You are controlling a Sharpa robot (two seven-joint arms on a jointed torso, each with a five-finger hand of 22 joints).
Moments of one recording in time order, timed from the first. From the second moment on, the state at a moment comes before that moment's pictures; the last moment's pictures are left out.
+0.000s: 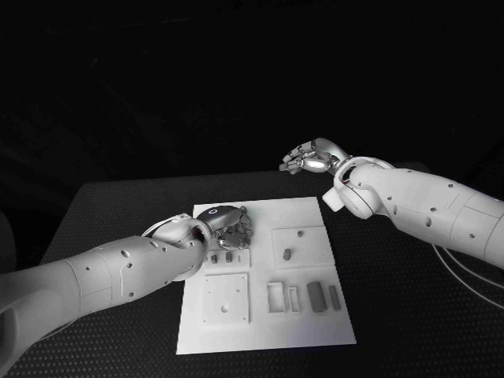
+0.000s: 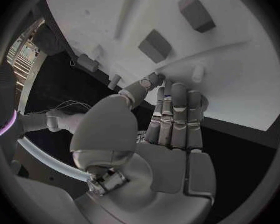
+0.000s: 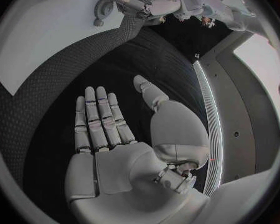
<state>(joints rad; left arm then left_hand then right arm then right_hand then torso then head) 1.16 -0.45 -0.20 1.05 -1.36 -0.35 0.11 1.16 -0.11 0.63 -0.25 0.08 0.94 0.13 0.18 0.61 1.18 0.09 0.14 0.22 1.06 -0.03 1.18 0.47 0.06 0.74 -0.08 1.05 1.13 1.27 -0.56 -0.03 1.01 -0.72 -0.27 0.15 0.97 -0.11 0.47 -0.29 0.21 0.79 0.20 0.28 0.40 1.04 0.17 0.17 0.07 0.85 0.17 0.37 0.36 0.18 0.47 0.22 0.34 1.08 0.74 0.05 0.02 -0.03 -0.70</state>
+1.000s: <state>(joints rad) 1.16 -0.43 -0.19 1.04 -1.42 -0.33 0.09 1.17 -0.10 0.63 -0.26 0.09 1.00 0.13 0.21 0.60 1.22 0.07 0.13 0.22 1.07 -0.03 1.22 0.49 0.06 0.75 -0.08 1.06 1.14 1.27 -0.56 -0.03 1.01 -0.72 -0.27 0.15 0.97 -0.11 0.47 -0.29 0.21 0.79 0.20 0.29 0.40 1.04 0.17 0.17 0.07 0.85 0.17 0.37 0.36 0.18 0.47 0.22 0.34 1.08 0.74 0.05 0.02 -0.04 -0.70</state>
